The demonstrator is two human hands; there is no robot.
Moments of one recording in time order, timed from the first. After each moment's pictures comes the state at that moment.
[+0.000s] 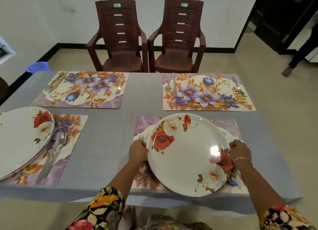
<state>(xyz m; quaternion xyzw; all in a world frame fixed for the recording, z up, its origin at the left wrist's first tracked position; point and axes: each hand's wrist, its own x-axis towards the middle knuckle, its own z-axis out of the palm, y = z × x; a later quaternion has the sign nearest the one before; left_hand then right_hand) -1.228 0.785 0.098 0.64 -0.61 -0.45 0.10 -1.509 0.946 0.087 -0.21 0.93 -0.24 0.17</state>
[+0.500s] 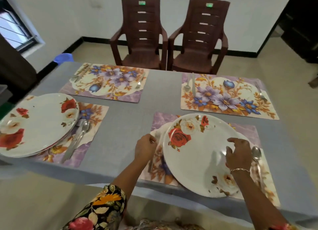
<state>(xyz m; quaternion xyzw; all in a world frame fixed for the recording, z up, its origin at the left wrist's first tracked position) -1.194 0.791 0.111 0.63 -0.65 -0.39 0.16 -1.437 0.922 0.107 -0.33 0.90 -0.30 0.02</state>
